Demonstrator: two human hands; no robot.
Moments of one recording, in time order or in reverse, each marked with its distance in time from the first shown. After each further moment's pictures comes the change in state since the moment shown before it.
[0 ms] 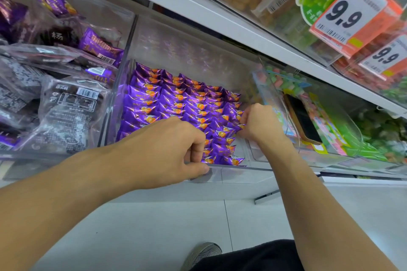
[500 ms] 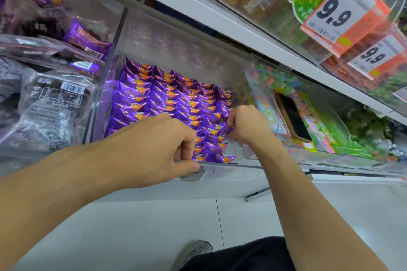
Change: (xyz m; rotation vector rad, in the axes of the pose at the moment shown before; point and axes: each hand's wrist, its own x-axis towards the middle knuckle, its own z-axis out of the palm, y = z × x) left_hand 0.000 -0.002 0.001 0.013 0.019 0.016; right_hand -0.005 -0.002 0.002 -0.146 -0.058 -0.095
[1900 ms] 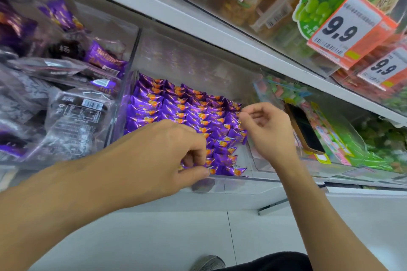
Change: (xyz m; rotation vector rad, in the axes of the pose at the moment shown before) left_hand -0.015 0.005 -0.022 -0.004 0.103 0.143; right_hand -0.041 -0.014 -0.029 0.942 0.418 -0.025
